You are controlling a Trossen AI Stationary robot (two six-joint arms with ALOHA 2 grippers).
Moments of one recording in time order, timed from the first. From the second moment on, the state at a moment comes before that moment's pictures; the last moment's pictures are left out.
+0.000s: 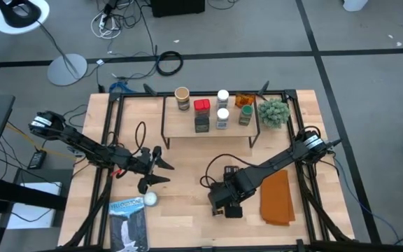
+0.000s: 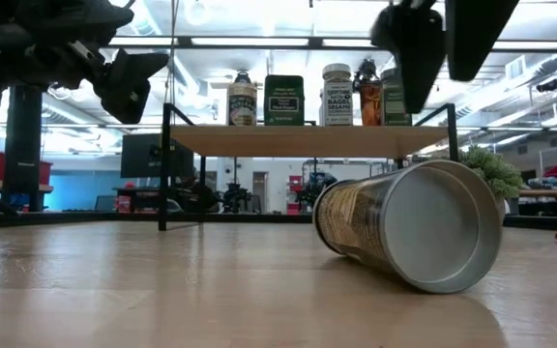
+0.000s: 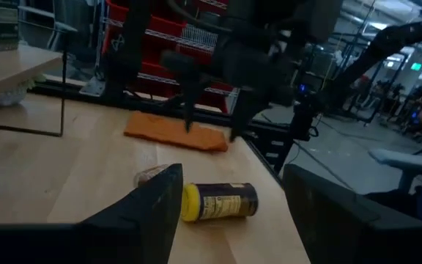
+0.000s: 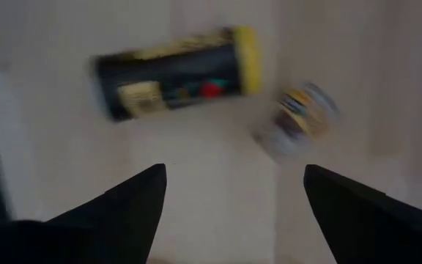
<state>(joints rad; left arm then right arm) -0.33 1.15 0.14 1.04 -0.08 -0.29 0.47 1.99 1.75 -1.21 0.10 0.49</state>
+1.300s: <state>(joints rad) -0.44 1.15 0.28 0.67 -0.25 -0.71 0.53 1.77 1.45 -1.29 0.44 0.91</state>
